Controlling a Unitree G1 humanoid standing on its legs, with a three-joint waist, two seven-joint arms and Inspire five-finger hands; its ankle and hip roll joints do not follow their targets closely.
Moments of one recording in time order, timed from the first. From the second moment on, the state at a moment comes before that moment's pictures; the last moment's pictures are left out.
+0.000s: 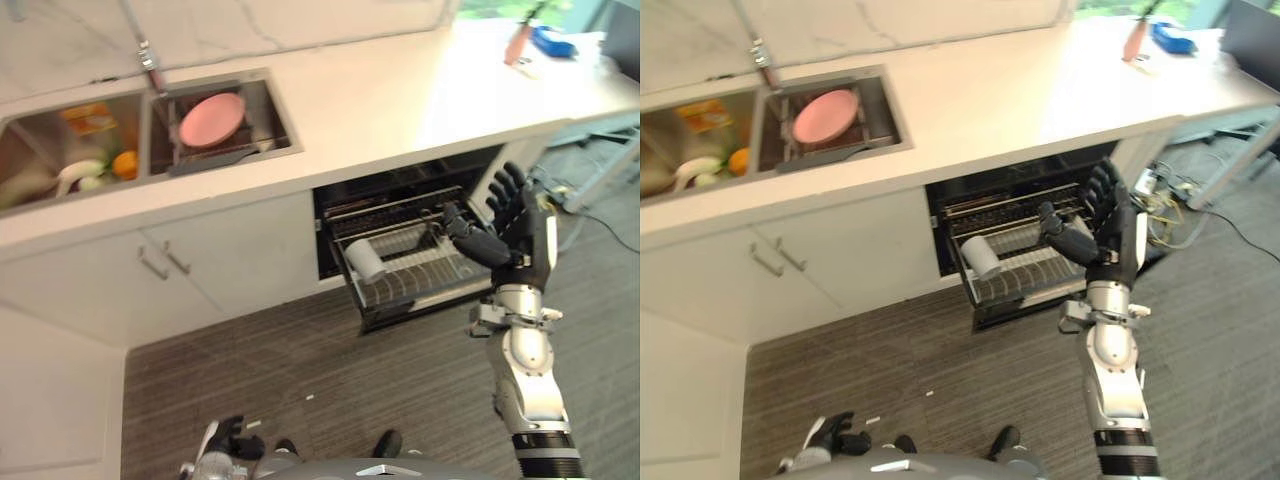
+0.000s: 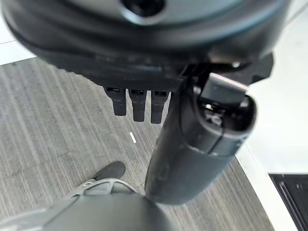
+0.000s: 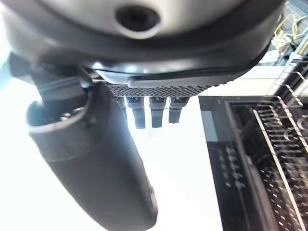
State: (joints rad) left arm 0.07 0.15 0.02 1.16 0.06 -0.04 0.21; right arm 0.05 -0.30 -0.07 -0.15 0.30 -0.28 -0.22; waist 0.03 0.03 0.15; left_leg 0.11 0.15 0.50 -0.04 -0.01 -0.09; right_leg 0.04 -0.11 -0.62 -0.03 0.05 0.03
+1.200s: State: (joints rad) left arm 0.02 0.19 -0.13 1.22 0.02 -0.08 0.30; right arm 0.03 -0.39 0.06 -0.29 0.19 -0.33 -0.14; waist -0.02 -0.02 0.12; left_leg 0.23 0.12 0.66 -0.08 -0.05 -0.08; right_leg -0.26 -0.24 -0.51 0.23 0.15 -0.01
